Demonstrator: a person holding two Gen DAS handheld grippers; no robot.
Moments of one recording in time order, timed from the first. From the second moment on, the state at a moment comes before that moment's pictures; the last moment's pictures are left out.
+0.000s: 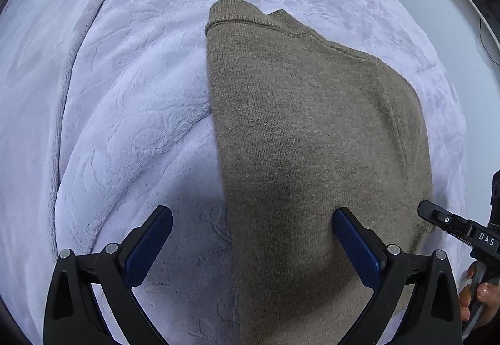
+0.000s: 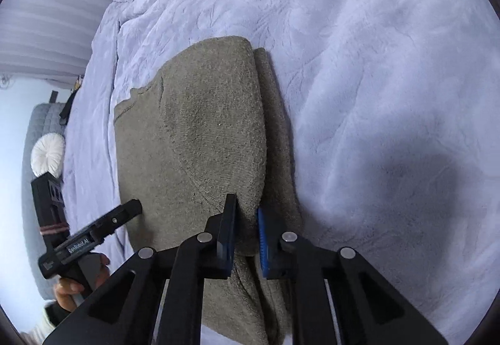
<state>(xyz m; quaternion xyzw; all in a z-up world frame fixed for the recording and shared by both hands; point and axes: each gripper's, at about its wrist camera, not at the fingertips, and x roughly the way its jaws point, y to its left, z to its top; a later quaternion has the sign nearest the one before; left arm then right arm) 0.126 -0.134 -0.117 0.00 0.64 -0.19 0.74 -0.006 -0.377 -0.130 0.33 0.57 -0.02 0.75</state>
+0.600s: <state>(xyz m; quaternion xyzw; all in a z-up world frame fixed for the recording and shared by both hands) 0.127 -0.134 -0.125 0.00 0.65 -0.20 0.73 -0.009 -0.411 -0.144 0.38 0.57 0.01 0.73</state>
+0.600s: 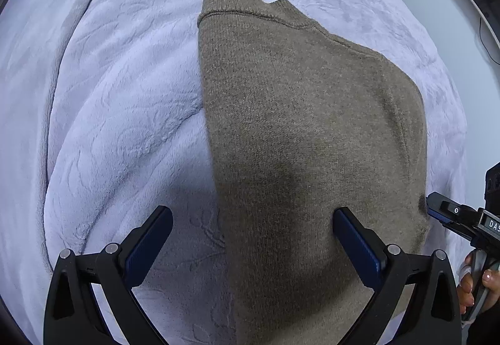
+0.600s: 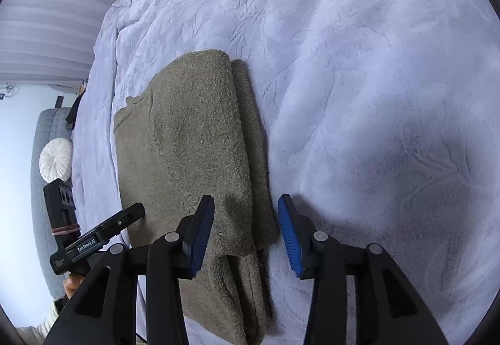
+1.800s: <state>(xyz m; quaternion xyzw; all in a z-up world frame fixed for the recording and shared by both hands) 0.132 -0.167 -0.136 -0.08 0.66 -0.29 0.69 0.032 -0.377 -0.184 0.46 0.55 0.12 0.69</state>
